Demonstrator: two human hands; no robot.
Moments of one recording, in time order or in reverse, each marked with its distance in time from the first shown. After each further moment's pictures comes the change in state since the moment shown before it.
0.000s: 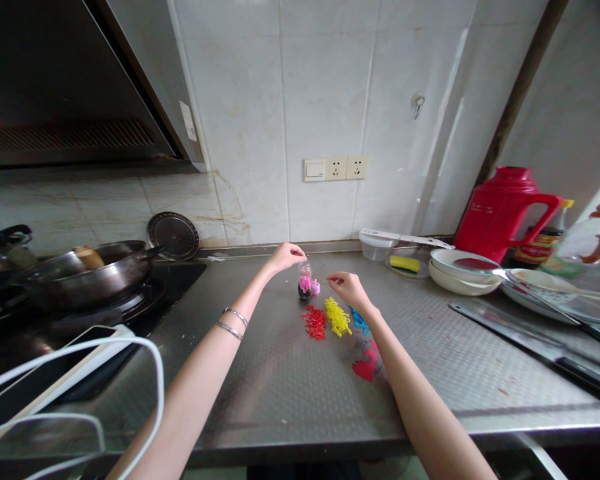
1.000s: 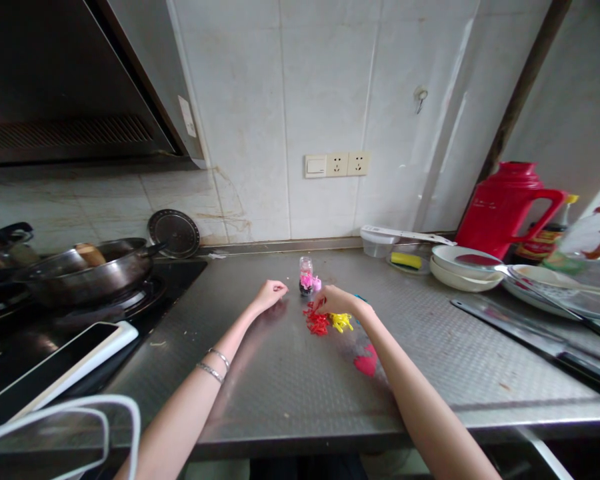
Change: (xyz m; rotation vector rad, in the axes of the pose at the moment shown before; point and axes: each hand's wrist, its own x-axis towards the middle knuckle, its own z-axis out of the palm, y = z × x) left_hand -0.093 -0.066 0.032 -0.087 0.070 -0.307; right_hand -0.009 -0.031 0.015 -0.046 -0.678 -0.089
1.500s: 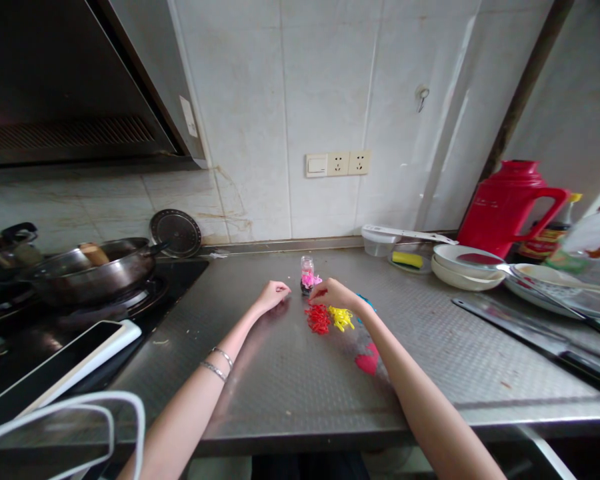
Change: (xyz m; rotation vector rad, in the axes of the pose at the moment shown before) left_hand -0.004 0.000 0.003 -0.006 -0.015 -0.013; right_hand 0.006 0.003 0.001 0.206 0.128 -0.103
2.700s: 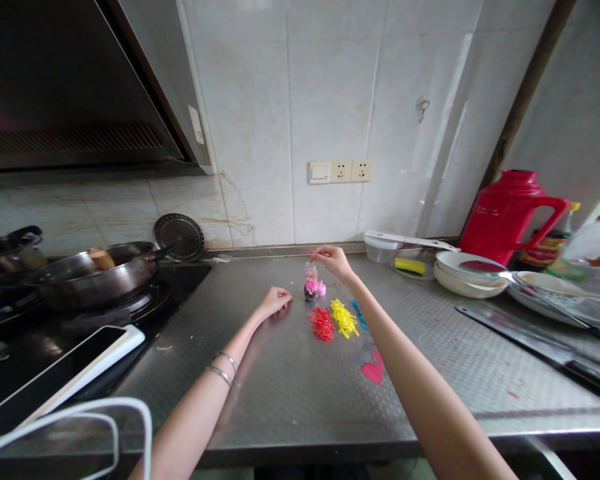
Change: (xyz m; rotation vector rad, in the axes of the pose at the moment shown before) left_hand 0.005 -0.017 -0.001 -0.047 -0.050 -0.137; right_hand 0.065 -0.022 -0.041 0.284 0.611 0.008
